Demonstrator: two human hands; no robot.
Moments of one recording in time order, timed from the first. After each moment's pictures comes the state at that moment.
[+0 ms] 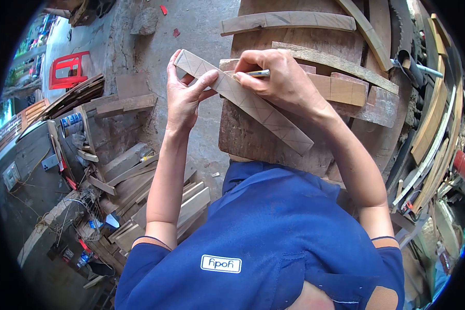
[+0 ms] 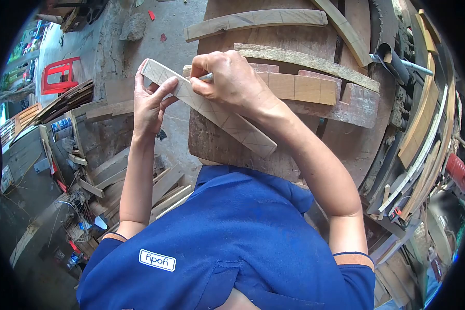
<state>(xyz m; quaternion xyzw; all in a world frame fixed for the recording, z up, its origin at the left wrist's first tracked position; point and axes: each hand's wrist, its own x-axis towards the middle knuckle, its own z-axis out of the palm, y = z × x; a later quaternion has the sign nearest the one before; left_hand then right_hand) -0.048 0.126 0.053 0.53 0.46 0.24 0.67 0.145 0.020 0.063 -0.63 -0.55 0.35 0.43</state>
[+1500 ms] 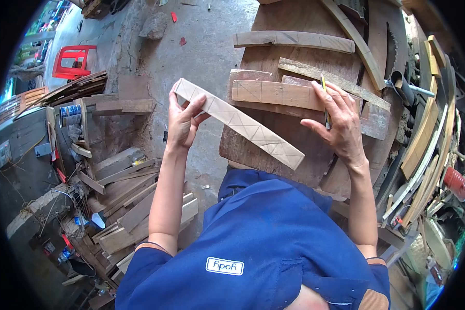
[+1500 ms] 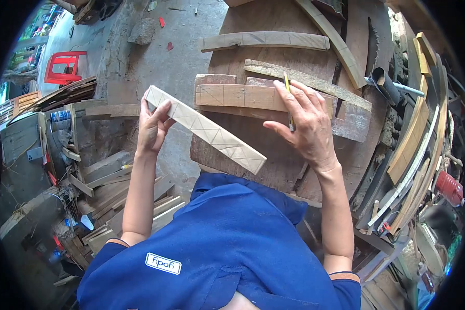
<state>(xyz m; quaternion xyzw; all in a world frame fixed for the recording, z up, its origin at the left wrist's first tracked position) -0.102 0.109 0.045 0.44 0.48 0.27 0.71 0.182 -0.083 0.070 -0.74 -0.63 0.03 0.25</state>
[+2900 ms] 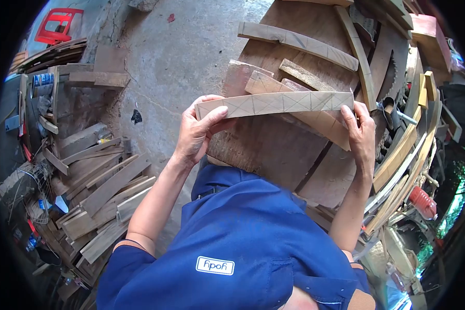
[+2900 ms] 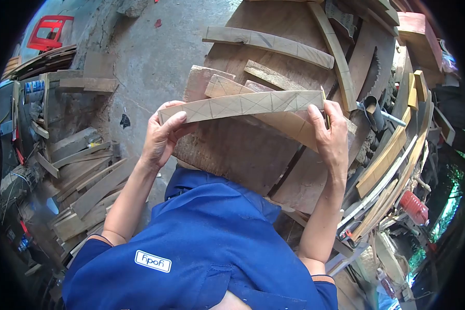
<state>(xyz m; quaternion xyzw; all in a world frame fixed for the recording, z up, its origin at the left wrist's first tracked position) -0.080 0.049 0.035 0.30 0.42 0.27 0.81 0.241 -0.085 0.078 -0.81 -0.42 0.28 0.31</state>
